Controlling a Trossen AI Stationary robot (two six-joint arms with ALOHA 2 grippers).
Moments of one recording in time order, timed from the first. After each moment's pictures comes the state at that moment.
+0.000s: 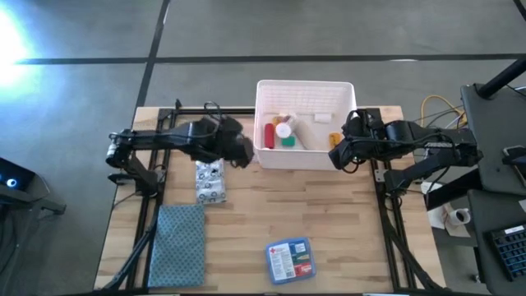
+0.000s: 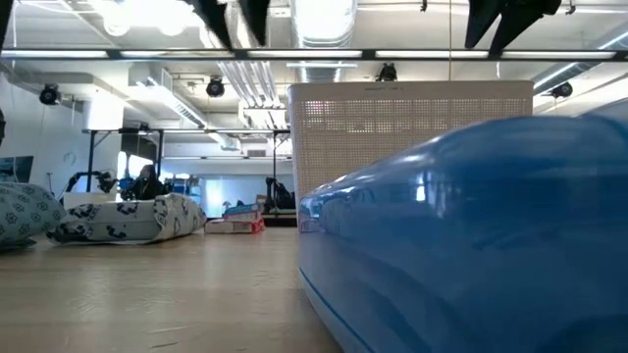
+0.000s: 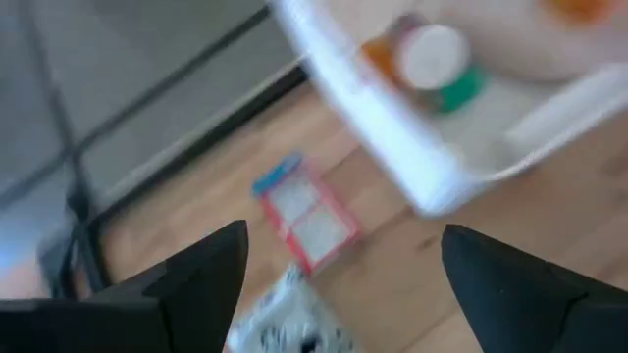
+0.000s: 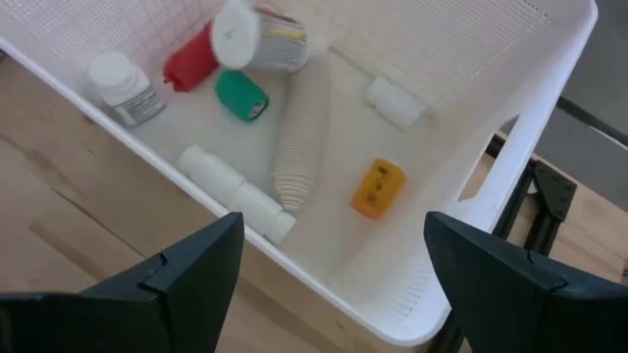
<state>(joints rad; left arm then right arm) -0.03 1.65 1.87 -1.47 -0.66 -0.87 0.08 1.23 1.44 -1.49 0.60 0.94</state>
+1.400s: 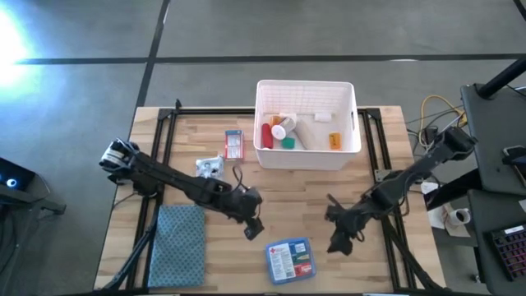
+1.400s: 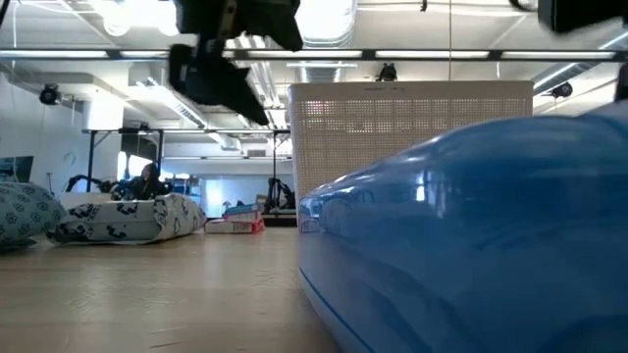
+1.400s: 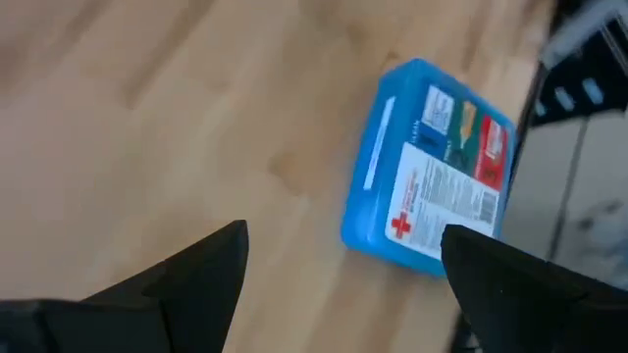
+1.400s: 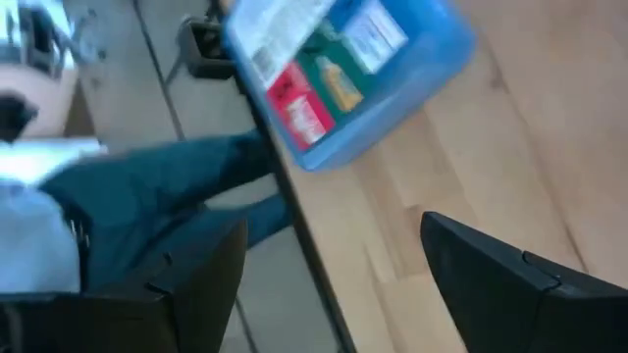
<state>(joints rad) -0.32 1.63 1.21 -0.42 -0.02 -0.94 0.60 1.23 0.72 -0.30 -0.16 1.30</state>
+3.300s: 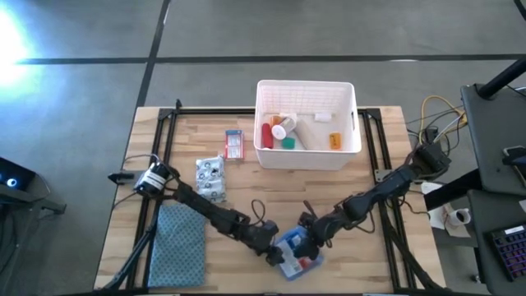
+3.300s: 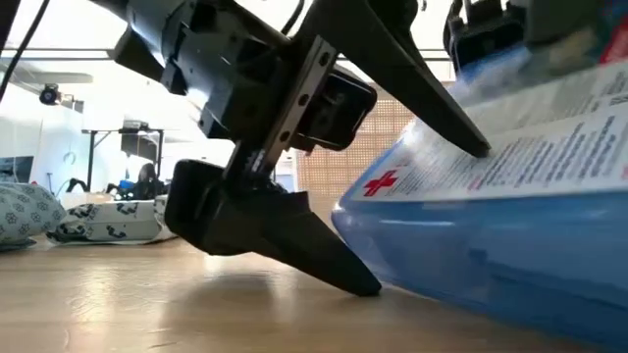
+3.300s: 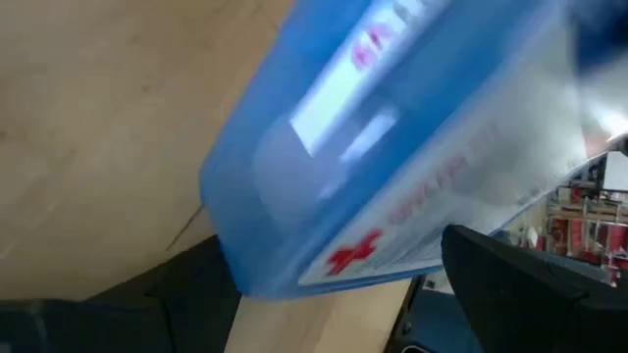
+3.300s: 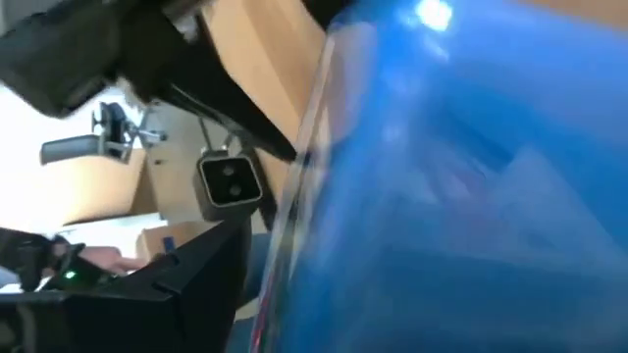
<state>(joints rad) -0.40 2.11 1.23 0.18 0.05 -1.31 0.53 1.64 0.75 0.26 -0.10 1.35</state>
